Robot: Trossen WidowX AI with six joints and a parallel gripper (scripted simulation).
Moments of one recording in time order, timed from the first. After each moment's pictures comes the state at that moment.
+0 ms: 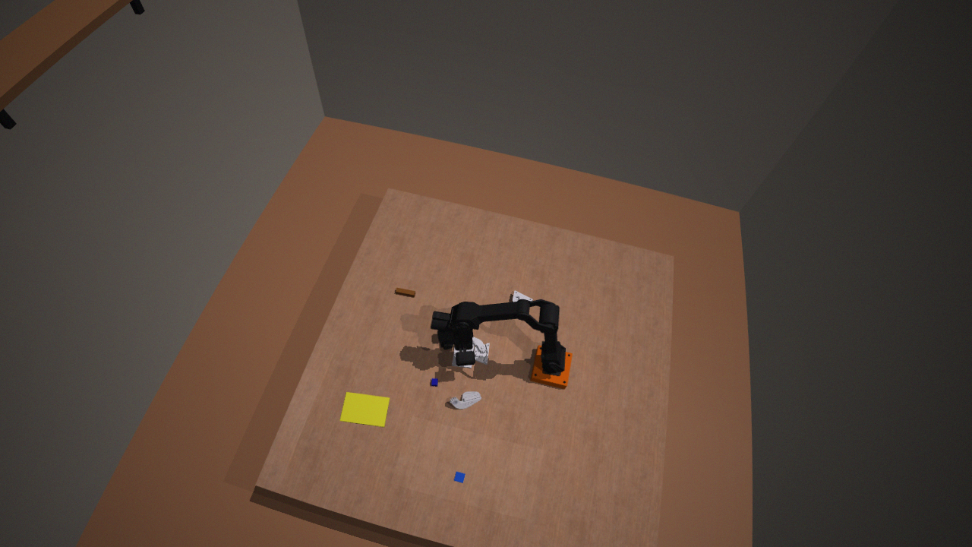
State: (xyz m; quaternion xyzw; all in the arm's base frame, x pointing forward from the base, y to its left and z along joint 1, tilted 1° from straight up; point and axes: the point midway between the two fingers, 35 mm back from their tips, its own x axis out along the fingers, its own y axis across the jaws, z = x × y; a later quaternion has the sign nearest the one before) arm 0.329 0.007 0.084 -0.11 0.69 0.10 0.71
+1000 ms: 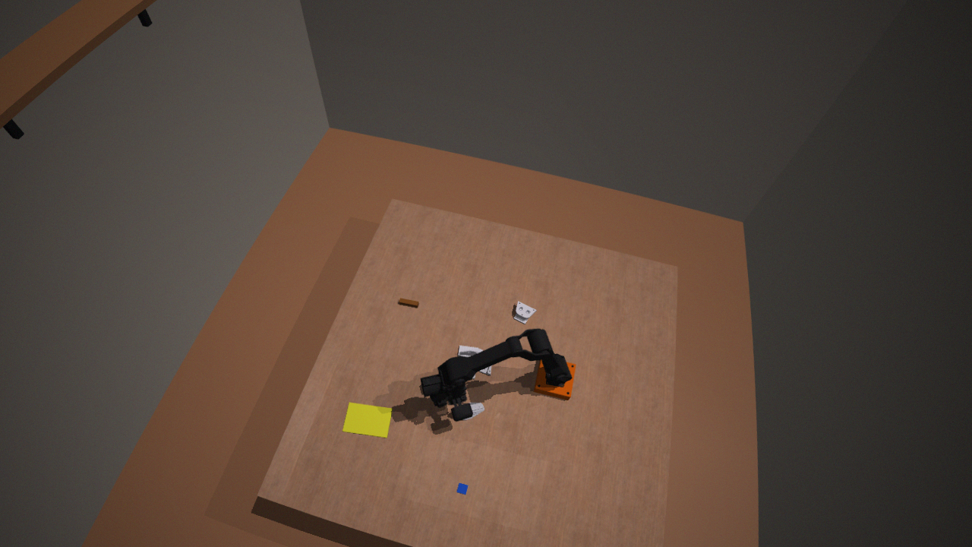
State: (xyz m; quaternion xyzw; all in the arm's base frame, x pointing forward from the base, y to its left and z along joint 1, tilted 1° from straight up) arm 0.336 0.157 0.079 -0.17 0.67 0.17 0.70
